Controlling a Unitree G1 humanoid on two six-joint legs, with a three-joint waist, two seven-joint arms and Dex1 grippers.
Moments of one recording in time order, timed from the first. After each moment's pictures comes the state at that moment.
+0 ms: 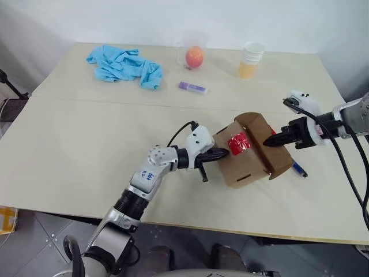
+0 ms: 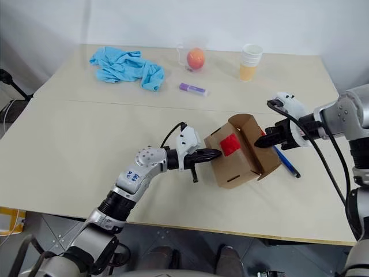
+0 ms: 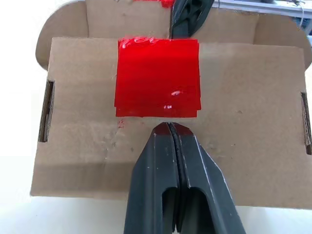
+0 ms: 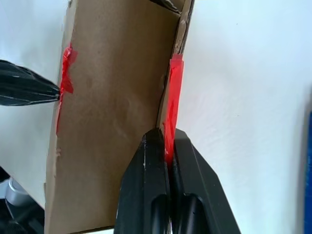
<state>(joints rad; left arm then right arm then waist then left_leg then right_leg) -0.64 0.16 -0.33 0.15 -0.18 0.30 -0.74 -1.09 -1.03 0.27 0.18 0.67 1.61 0.86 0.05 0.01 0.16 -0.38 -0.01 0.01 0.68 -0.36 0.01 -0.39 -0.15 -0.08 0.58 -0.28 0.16</state>
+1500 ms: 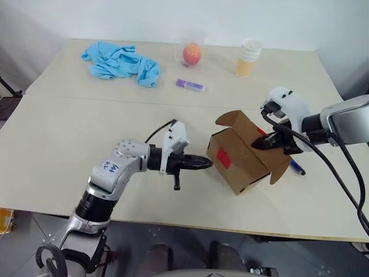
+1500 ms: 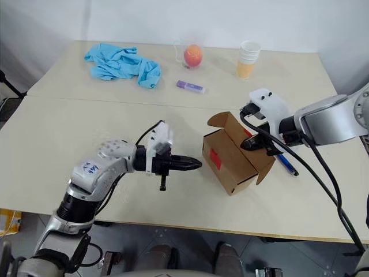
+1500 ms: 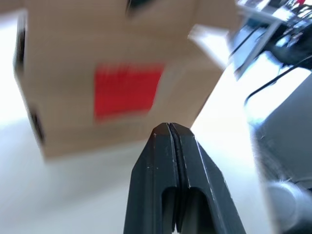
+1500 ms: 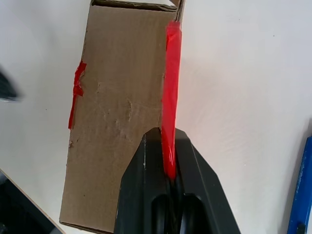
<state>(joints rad) -0.63 0.38 -0.18 -0.22 -0.45 0.75 -0.97 -1.10 -1.13 0.27 -0.07 1.71 1.59 -0.18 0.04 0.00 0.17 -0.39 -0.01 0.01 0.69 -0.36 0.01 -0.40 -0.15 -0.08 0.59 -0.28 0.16</state>
